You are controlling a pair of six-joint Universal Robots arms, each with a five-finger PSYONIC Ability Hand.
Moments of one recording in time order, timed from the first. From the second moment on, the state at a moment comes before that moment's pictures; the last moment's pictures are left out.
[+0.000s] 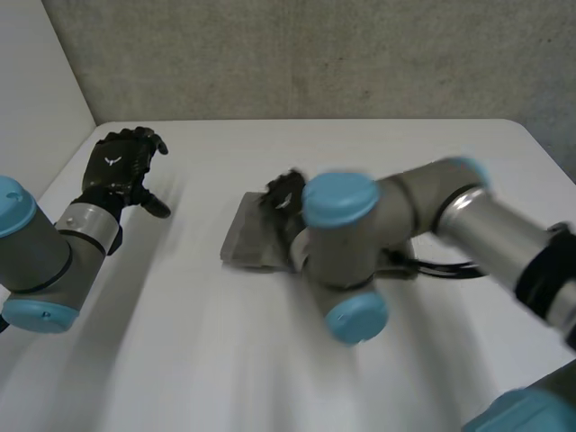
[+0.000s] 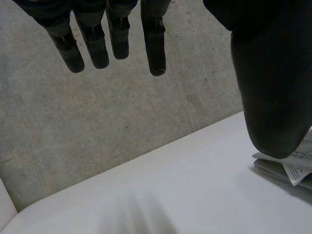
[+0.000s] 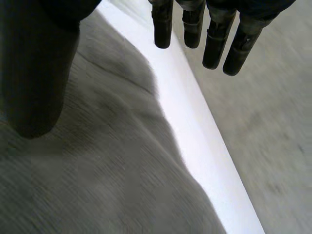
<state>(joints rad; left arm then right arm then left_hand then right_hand) 4.53 -2.04 -1.66 3.76 -1.35 3.18 2.36 -0.56 0.69 0.09 1.69 2.42 0.27 0.26 0.26 0.27 0.07 0.24 0.25 0.25 0.26 0.06</state>
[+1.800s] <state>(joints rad) 4.40 -2.00 -1.69 3.80 -1.35 3.19 2.35 -0.90 1.22 -0.02 1.63 2.69 0.27 0.26 0.26 0.27 0.07 0.24 0.25 0.25 0.26 0.06</state>
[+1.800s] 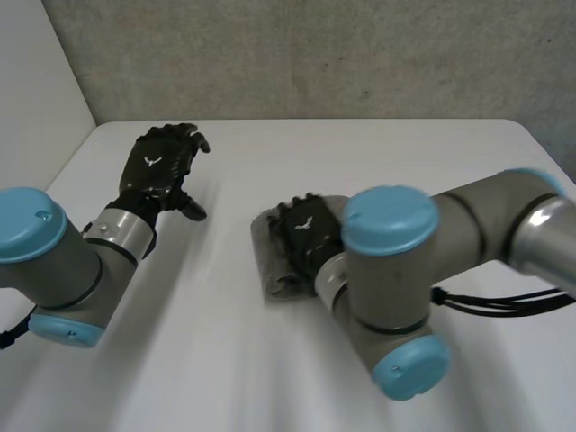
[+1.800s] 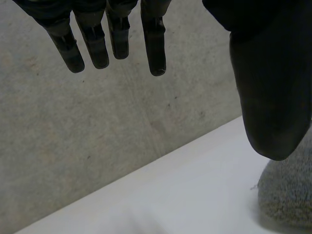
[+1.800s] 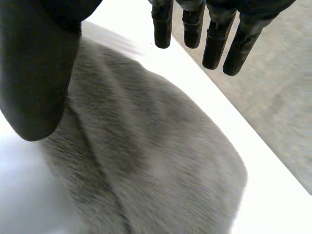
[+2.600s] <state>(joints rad) 4.15 -2.25 -1.54 3.61 -1.37 3.07 2.01 -0.96 1.45 -0.12 1.36 3.05 0.27 0.26 0.26 0.27 0.07 0.24 0.25 0.25 0.26 0.06</state>
